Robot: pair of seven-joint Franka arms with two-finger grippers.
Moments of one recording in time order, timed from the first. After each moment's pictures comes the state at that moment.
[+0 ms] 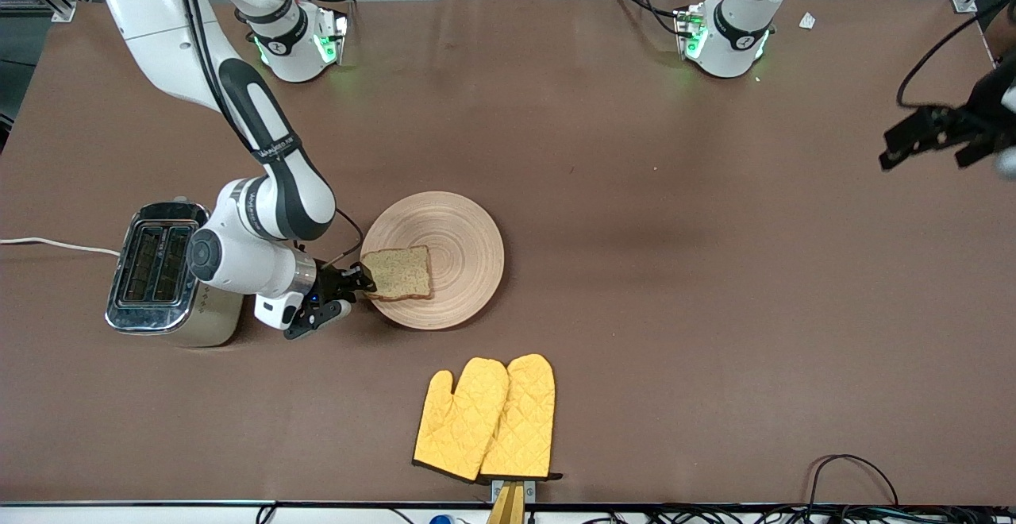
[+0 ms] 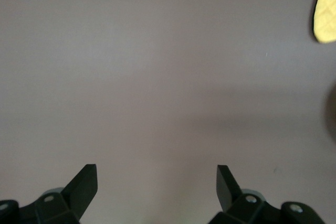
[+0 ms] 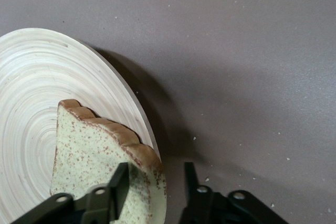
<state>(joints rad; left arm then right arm) 0.03 0.00 -0.08 -1.46 -0.01 1.46 -0.07 0.23 0.59 0.02 -1.79 0.49 2.33 -0.47</state>
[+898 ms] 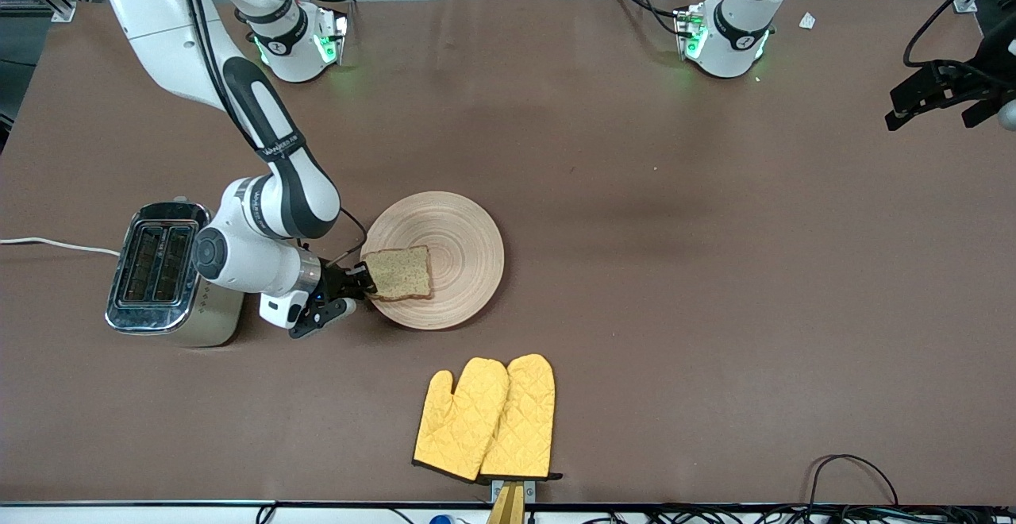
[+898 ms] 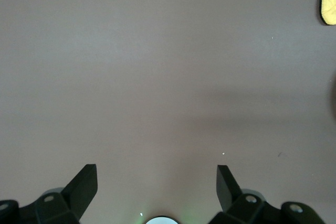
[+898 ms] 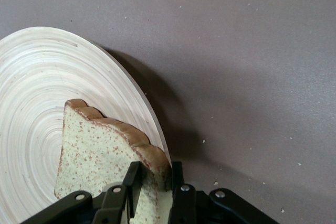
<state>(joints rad) 0.03 -0.07 -0.07 -1.54 0.00 1.46 -0.06 0.25 0.59 0.02 -1.79 0.49 2.34 -0.48</state>
